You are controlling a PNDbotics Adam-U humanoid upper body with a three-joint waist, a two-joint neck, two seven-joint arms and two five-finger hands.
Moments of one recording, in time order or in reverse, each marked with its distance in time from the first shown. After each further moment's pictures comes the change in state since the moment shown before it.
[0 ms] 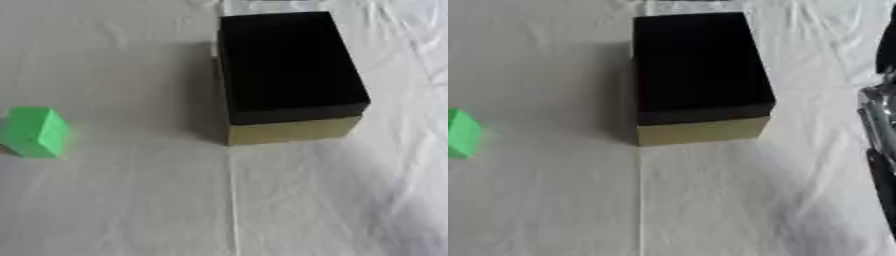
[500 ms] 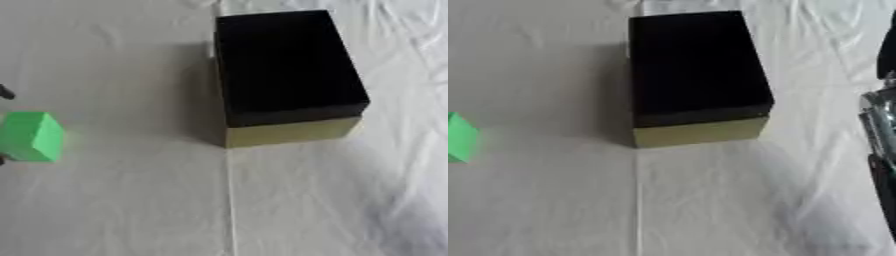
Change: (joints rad) left arm -0.088 -0.053 -0.048 0.074 -0.037 -0.020 -0.026; right arm -0.008 0.007 0.003 0.000 -0.009 0.000 0.007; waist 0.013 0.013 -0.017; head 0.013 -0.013
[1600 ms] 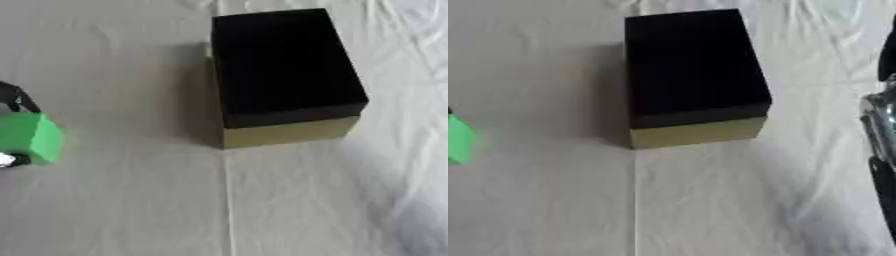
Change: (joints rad) left arm -0.041 -0.061 -0.036 0.056 -0.029 -0.047 -0.011; right arm -0.008 0.009 0.000 0.000 -0.007 -0.001 0.000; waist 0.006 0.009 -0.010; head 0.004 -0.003
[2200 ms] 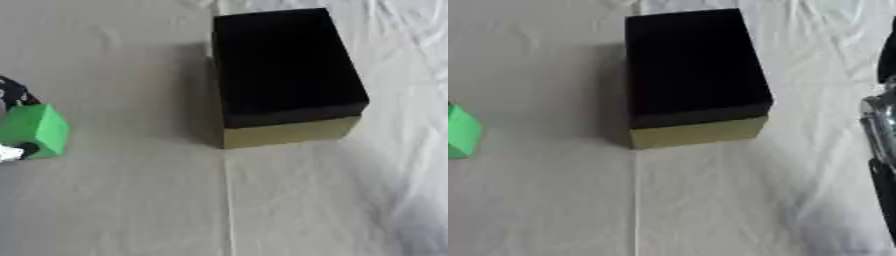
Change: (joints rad) left arm 0.013 0.002 0.006 -0.063 0.037 0.006 0.035; right arm 0.009 0.001 -0.001 0.000 0.000 0.004 -0.003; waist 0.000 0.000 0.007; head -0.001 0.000
